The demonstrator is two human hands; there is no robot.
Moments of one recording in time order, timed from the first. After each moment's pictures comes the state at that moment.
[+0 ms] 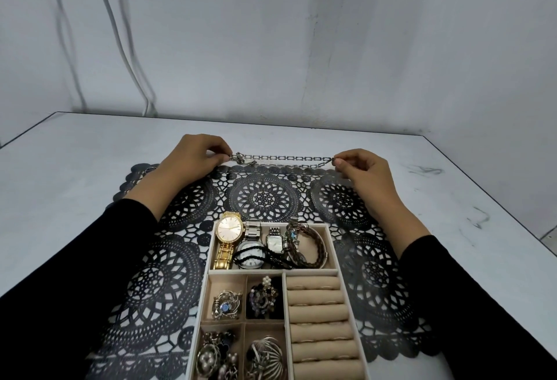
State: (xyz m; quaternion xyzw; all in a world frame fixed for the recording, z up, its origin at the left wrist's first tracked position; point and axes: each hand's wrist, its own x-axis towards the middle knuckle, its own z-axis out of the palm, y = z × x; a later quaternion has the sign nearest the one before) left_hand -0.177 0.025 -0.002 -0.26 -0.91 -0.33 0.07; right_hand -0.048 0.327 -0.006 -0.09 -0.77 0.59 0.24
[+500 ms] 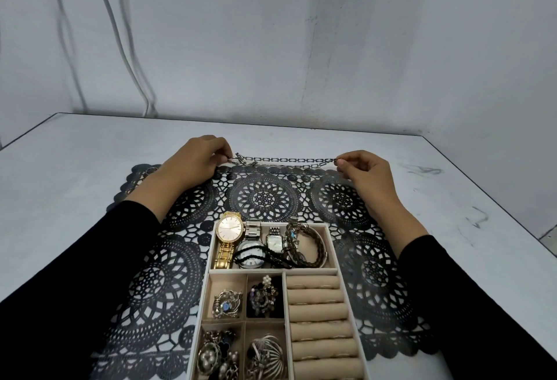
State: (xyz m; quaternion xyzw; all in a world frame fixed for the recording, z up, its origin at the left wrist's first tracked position) left_hand -0.182 0.024 -0.009 -0.33 -0.90 -0.25 0.11; right_hand -0.050 0.330 -0.010 -0.12 -0.76 0.58 0.25
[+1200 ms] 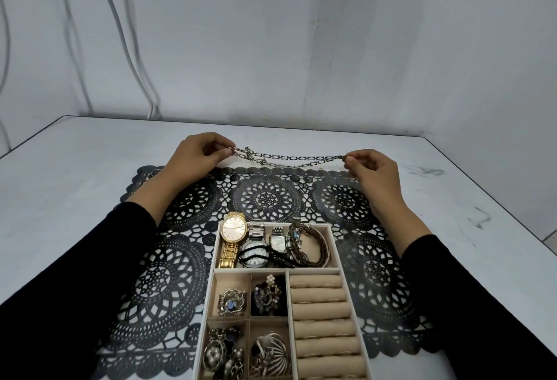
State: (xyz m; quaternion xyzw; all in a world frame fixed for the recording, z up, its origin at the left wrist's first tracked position) left_hand -0.170 0.022 -0.003 -0.25 -0.85 -0.46 0.07; right_hand -0.049 0.331 -0.007 -0.15 -0.73 0.60 0.29
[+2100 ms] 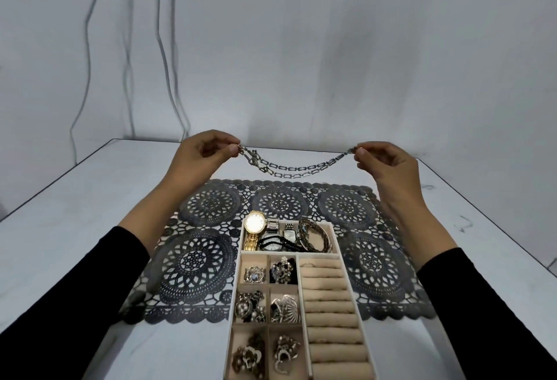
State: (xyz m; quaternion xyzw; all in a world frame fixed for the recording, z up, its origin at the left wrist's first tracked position) left_hand -0.065 -0.007 0.066 -0.24 -0.73 -0.62 0.12; right_hand 0.020 0.296 0.062 -0.01 -0.66 0.67 0.34
